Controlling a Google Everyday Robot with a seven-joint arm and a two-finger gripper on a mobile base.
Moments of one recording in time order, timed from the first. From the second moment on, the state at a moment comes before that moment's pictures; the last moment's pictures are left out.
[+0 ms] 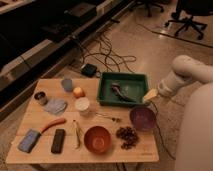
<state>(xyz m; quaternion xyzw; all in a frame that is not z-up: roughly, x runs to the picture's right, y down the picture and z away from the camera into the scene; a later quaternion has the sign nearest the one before) 0.267 0.069 0.772 -0.34 0.11 0.67 0.64</state>
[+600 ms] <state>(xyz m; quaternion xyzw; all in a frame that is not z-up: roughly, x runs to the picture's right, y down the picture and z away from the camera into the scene) 0.280 0.083 0.768 -0.32 0.12 0.69 0.64</state>
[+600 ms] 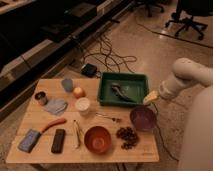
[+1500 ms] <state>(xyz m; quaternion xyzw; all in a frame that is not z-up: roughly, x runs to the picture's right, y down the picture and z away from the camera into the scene) 0.323 0.130 0.804 -0.34 0.13 0.72 0.58</state>
